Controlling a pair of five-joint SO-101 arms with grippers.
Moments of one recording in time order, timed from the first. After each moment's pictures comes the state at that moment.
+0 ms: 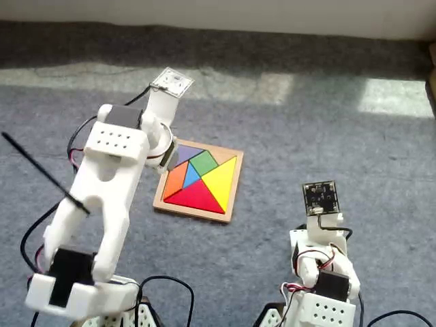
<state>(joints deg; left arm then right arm) 4.8 -8.1 14.9 77.8 -9.1 8.0 -100.4 96.0 62.3 23.5</state>
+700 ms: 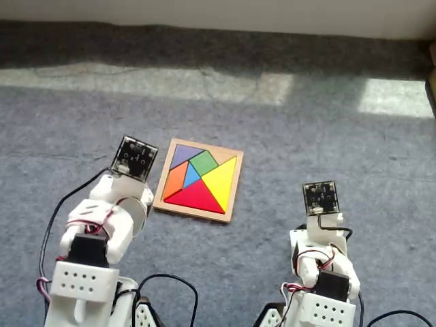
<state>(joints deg) 1.2 -74.5 72.6 54.5 -9.0 8.0 -100.4 96.0 62.3 23.5</state>
